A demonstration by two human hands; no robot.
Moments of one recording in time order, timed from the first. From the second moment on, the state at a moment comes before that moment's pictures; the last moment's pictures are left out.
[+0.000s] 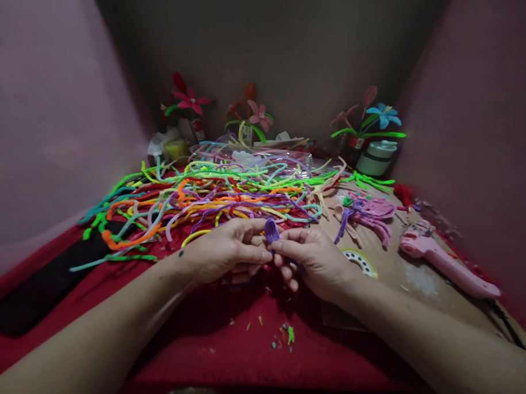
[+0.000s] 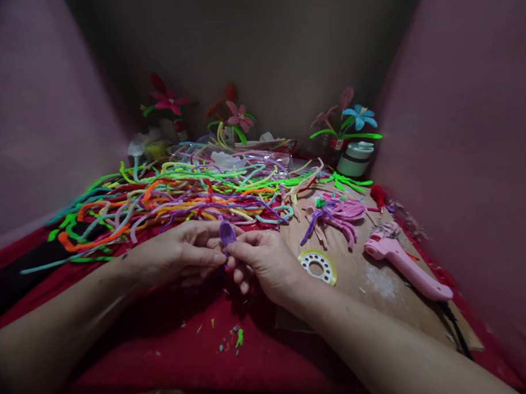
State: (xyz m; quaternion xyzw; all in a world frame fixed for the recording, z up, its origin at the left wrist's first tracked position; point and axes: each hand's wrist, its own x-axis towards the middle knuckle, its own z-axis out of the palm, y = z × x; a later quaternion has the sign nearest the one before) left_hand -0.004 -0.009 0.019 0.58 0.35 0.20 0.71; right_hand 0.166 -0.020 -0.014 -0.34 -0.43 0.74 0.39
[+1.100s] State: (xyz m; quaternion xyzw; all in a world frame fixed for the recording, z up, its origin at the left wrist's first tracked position) left_hand 0.011 -0.012 0.018 0.73 0.47 0.35 0.35; right_hand 0.163 -0.023 -0.010 -0.43 -0.47 0.69 0.34
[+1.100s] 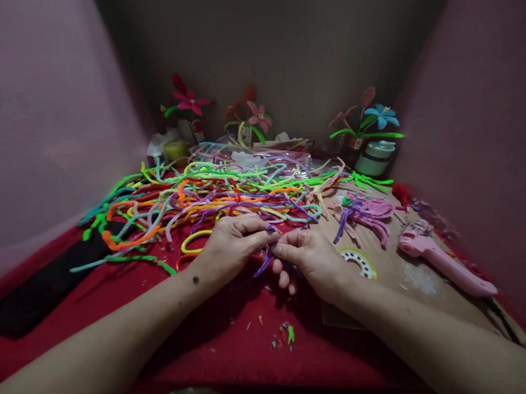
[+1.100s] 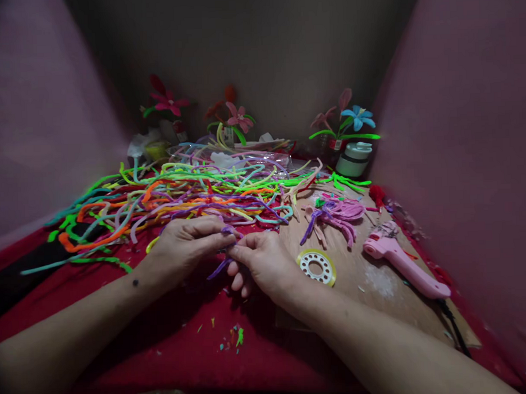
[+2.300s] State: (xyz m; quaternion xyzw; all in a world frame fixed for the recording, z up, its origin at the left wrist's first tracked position) left_hand 0.018 0.007 0.036 0.63 0.48 0.32 0.52; right_hand 0.169 -0.012 -0.010 -0.33 -0.41 0.75 0.40
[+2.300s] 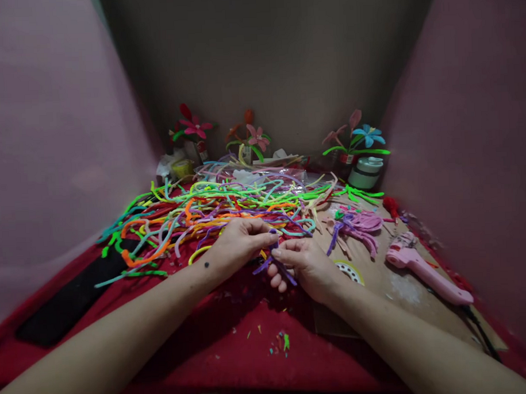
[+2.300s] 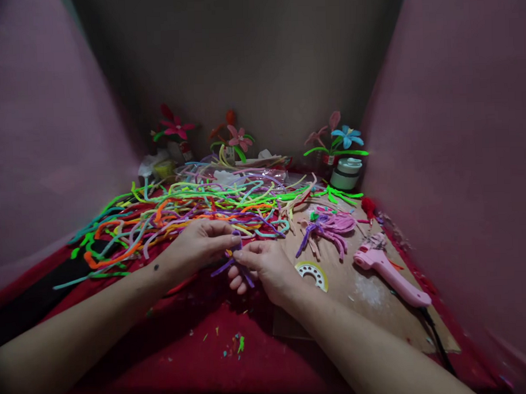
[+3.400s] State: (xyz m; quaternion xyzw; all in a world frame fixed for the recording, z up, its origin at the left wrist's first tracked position) left_hand 0.003 0.011 0.033 0.61 0.48 0.49 0.39; right_hand 0.158 -0.012 0.009 -0.44 -0.47 0.70 0.31
